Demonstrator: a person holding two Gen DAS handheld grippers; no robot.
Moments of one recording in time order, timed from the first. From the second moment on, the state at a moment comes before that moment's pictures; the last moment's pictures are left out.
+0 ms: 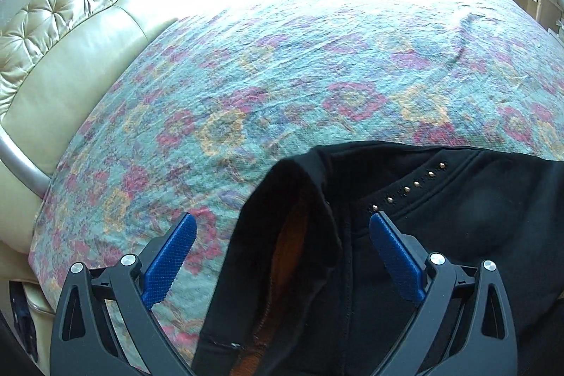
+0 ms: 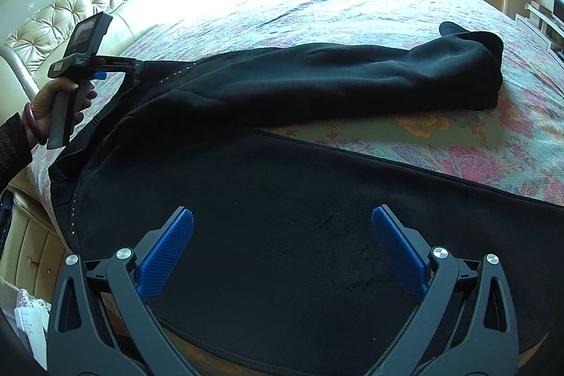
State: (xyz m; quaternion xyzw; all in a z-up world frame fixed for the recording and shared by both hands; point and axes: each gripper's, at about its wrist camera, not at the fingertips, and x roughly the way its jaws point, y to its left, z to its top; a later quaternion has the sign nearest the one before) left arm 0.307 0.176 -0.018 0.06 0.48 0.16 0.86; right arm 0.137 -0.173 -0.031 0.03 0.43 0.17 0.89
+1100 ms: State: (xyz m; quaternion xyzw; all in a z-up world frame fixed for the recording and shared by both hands) left arm 0.368 0.223 -0.062 -0.03 0.55 -0.02 0.83; right arm 0.410 -0.174 -0.023 -0.09 0.47 0.35 0.81
